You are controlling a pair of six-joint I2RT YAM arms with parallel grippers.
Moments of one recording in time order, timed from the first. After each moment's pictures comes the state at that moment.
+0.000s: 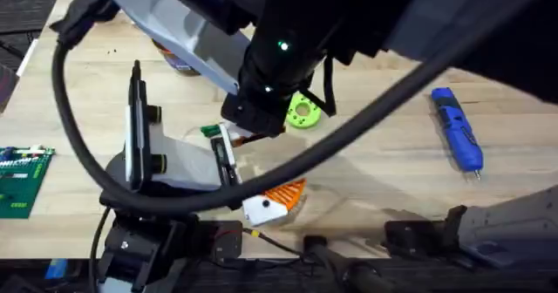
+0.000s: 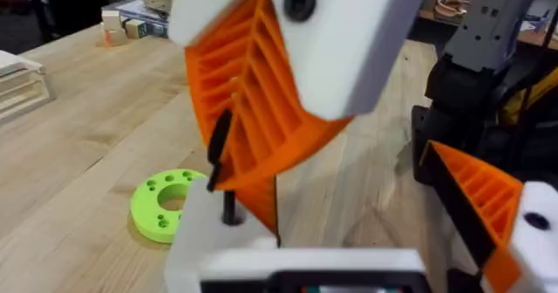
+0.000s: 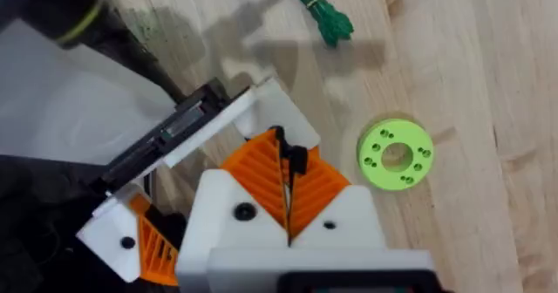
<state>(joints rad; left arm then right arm) -0.20 0.01 0.01 -0.10 1.06 -0.03 1.05 1.75 1.82 -1.27 -0.06 -0.18</state>
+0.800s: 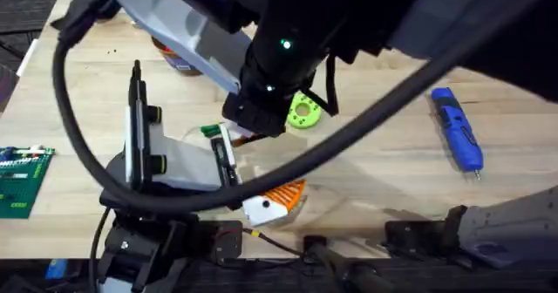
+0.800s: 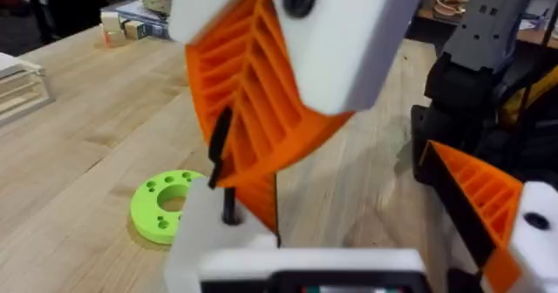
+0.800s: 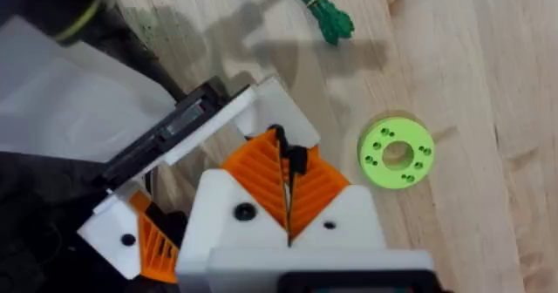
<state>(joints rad) -0.20 0.01 0.01 -0.10 1.06 -0.03 1.05 1.75 1.82 -1.27 -0.06 -0.18</state>
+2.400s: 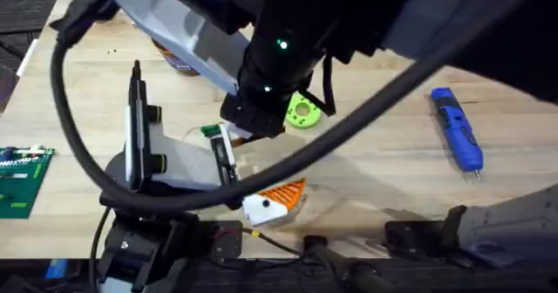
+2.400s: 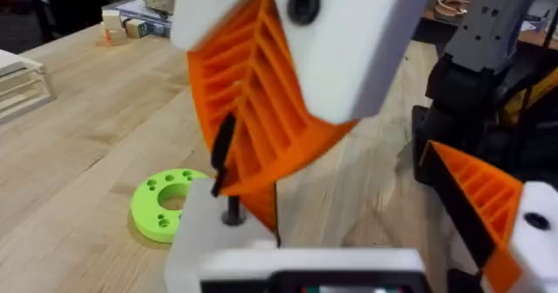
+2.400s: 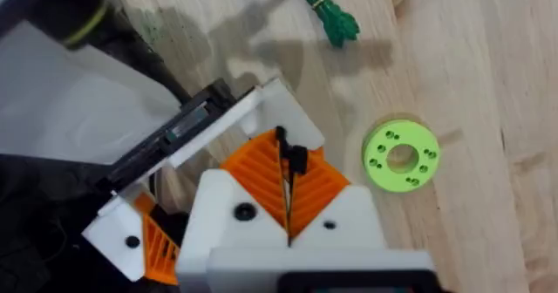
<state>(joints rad) -0.20 0.01 0.01 -0.10 1.06 -0.03 1.05 1.76 1.82 -1.27 -0.07 -0.18</state>
